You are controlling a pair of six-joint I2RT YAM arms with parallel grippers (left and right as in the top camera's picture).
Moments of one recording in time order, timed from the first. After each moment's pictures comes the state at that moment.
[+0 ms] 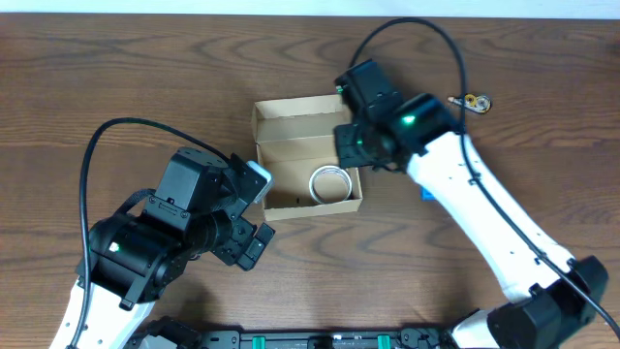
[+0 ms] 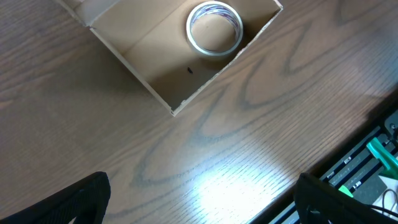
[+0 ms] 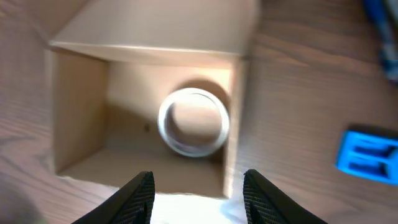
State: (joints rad) left arm -0.48 1.02 1.18 -1.21 0.19 0.13; right arm 0.55 1.66 1.59 -1.14 0.02 0.41
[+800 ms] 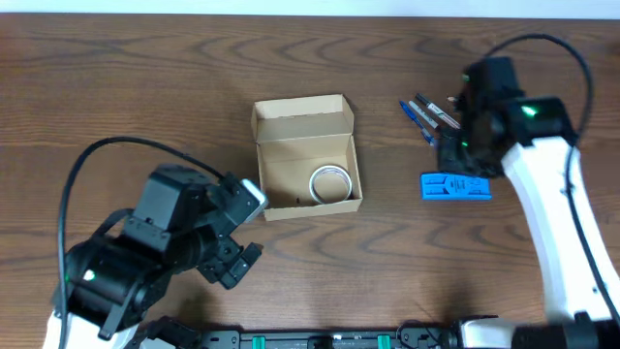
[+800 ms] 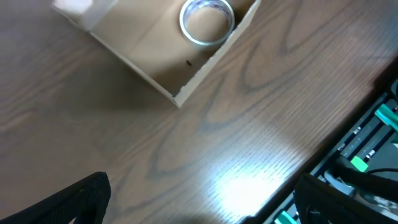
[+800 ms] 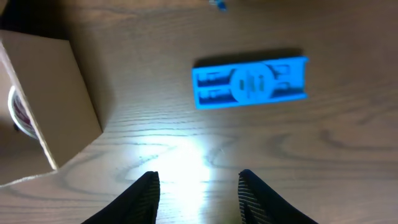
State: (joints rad) left arm -0.44 0.93 1.18 -1.28 0.21 0.31; right arm 0.10 1.48 1.45 -1.31 0.04 0.24
